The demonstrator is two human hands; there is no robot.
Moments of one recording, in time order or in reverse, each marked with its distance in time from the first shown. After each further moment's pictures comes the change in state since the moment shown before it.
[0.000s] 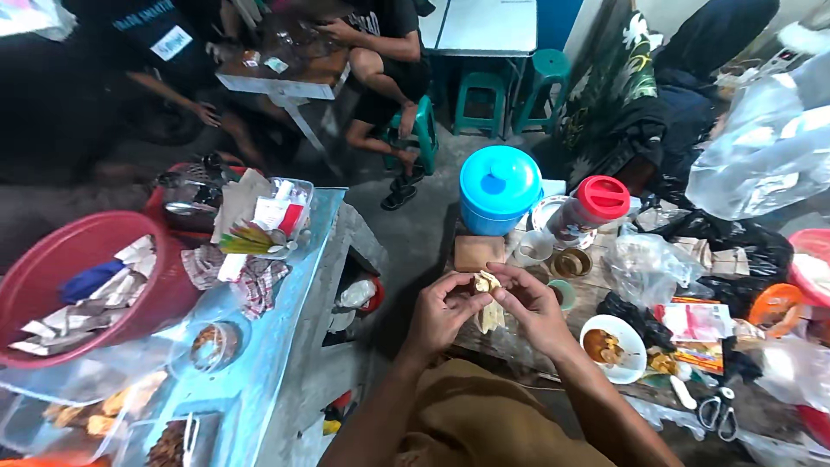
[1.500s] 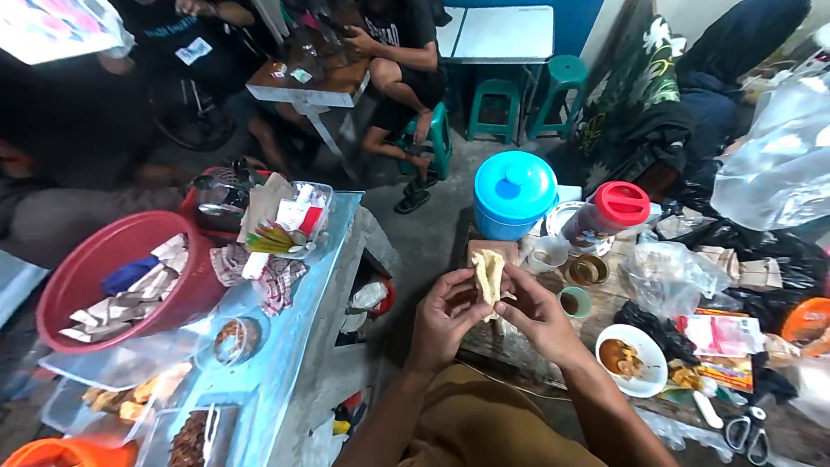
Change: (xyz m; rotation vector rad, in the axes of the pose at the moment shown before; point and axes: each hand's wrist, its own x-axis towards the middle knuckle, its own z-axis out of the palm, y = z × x) left_hand -0.016 0.008 -0.007 -0.201 0.110 0.031; right_hand 0.003 -0.005 0.012 0.076 -0.113 0.031
